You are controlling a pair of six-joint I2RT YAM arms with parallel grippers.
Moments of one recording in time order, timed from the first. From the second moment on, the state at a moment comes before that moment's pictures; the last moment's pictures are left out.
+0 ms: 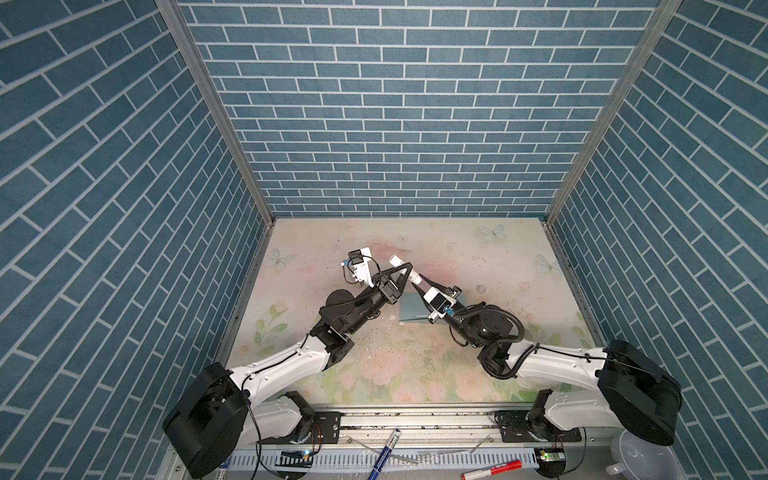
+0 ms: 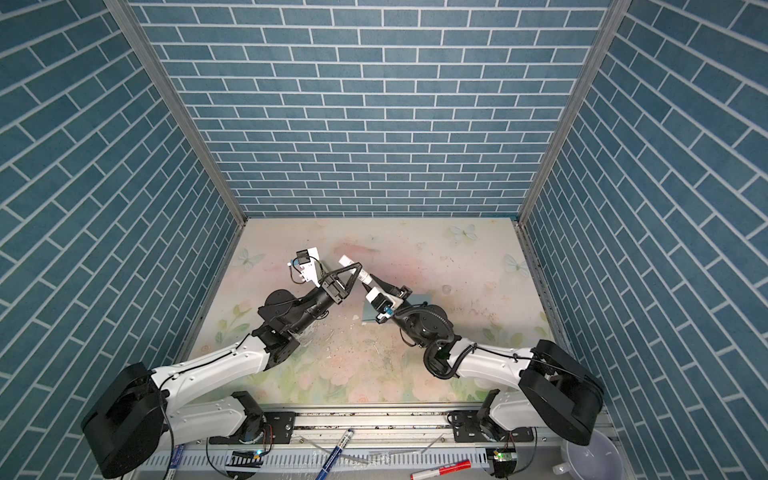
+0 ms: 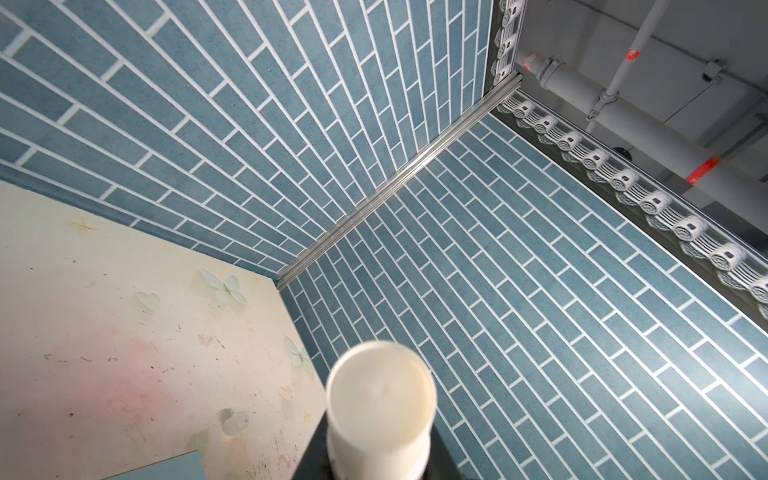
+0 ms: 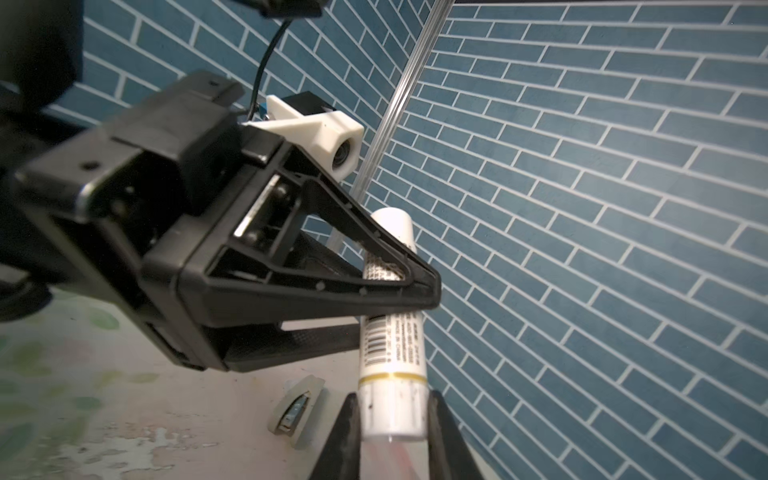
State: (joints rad) left arm -0.72 1.19 0.54 0.88 0.12 -0.97; right arm 0.94 1.29 0.51 1.02 -0.01 -0.41
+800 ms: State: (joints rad) left arm -0.71 1.22 0.55 1.01 0.15 -0.95; right arm 0.66 1.39 0.62 1.14 -0.62 0.73
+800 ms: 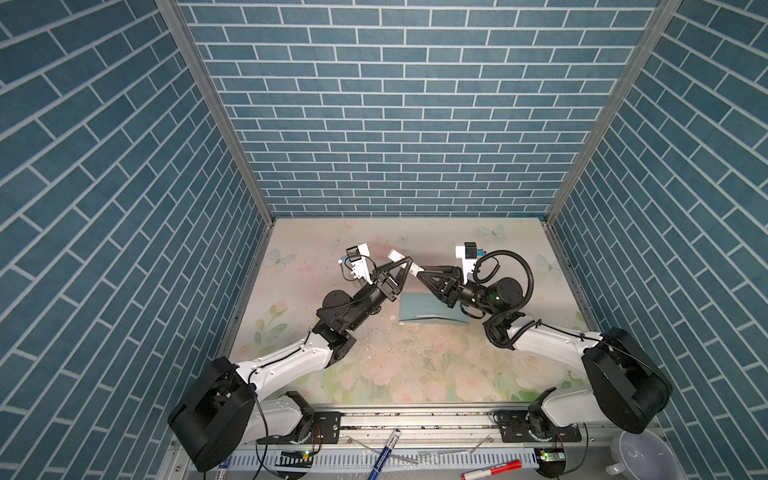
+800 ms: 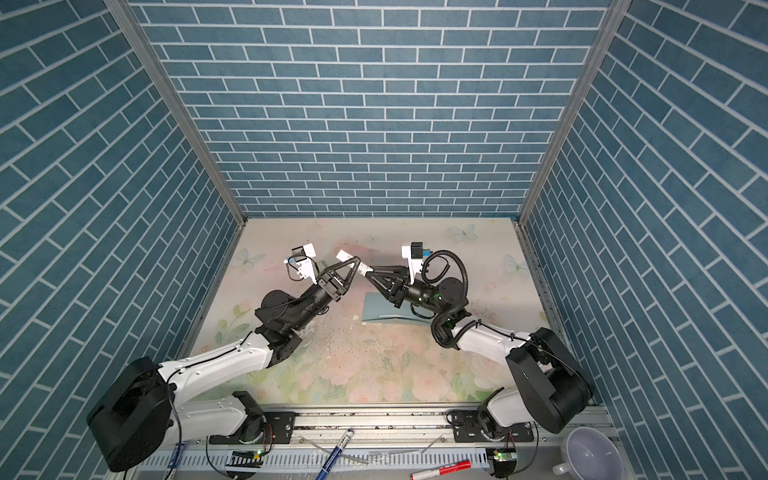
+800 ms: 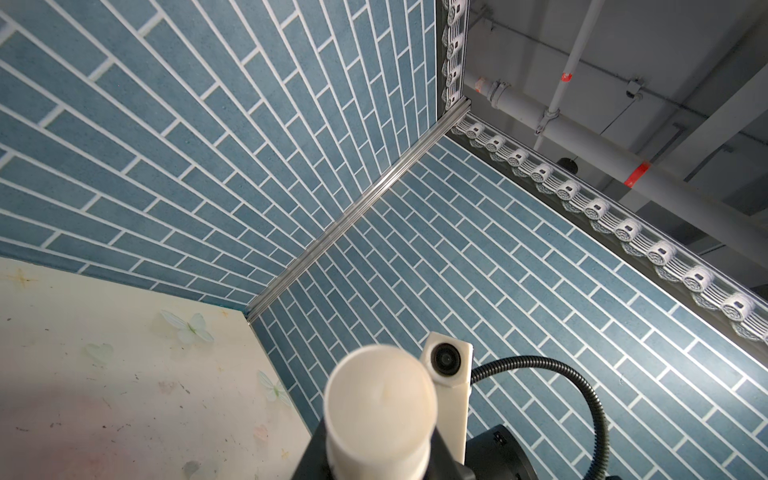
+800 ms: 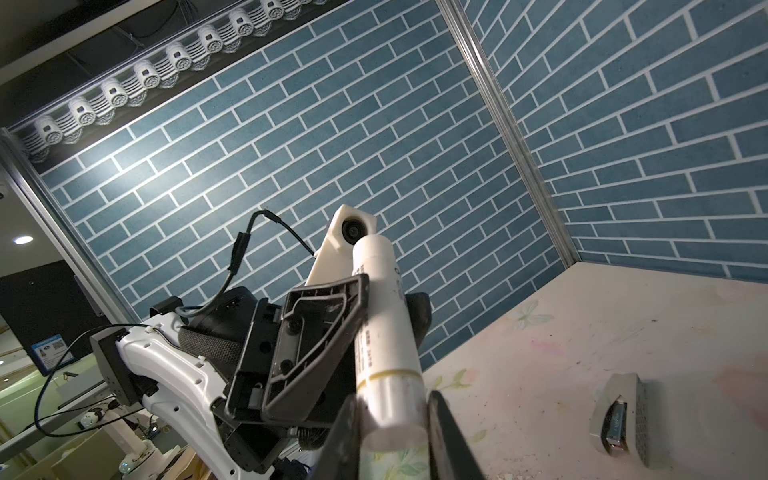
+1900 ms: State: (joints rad) left arm -0.72 1.19 0.55 0.87 0.15 -0.93; right arm 1.02 1.32 0.51 1.06 0.15 -0.84
